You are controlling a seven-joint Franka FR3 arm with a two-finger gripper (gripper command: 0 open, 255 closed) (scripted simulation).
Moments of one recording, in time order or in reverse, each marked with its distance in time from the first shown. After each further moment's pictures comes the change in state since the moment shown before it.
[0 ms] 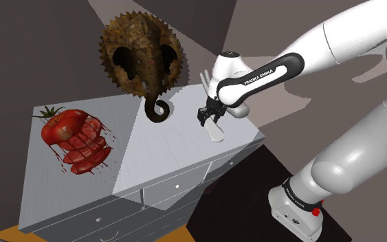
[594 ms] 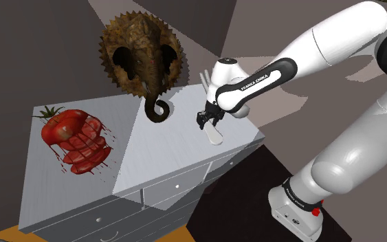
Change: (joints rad) arm -0.002 0.055 -0.003 -0.011 -0.024 0.065 0.016
